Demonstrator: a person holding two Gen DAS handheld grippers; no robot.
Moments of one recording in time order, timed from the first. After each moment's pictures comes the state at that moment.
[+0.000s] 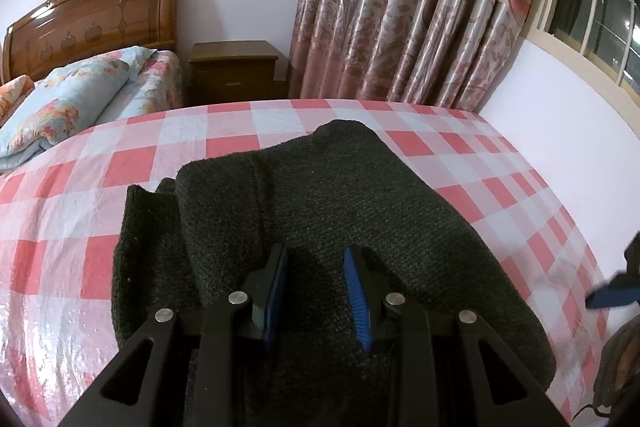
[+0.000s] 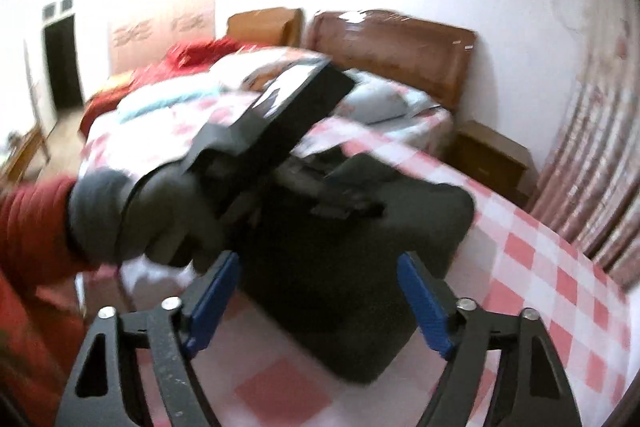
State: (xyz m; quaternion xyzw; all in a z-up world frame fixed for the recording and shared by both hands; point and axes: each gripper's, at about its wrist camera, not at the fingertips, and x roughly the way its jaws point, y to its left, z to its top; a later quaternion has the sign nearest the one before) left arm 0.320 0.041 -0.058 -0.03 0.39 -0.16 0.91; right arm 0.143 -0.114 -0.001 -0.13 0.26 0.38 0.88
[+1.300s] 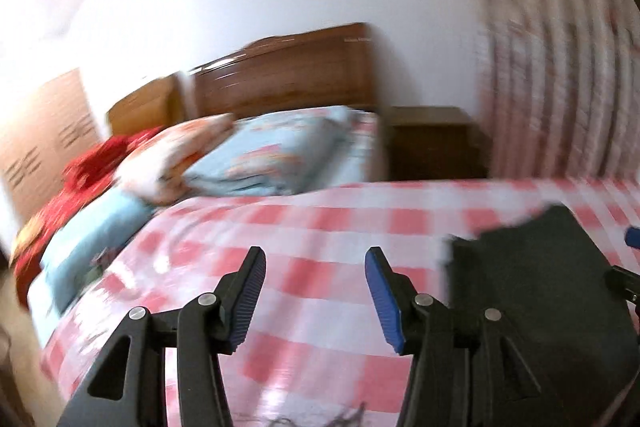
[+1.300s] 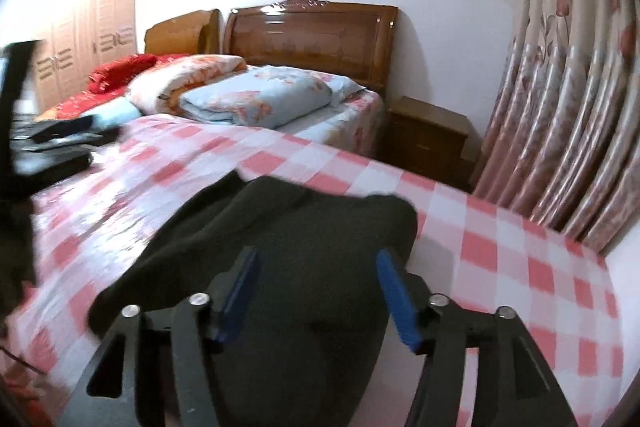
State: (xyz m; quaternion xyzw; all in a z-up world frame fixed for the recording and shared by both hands) left arm 0.239 0.168 0.017 0.01 0.27 0.23 0.93; right arm 0.249 -0.088 -0.005 -0.11 0.30 0.25 0.91
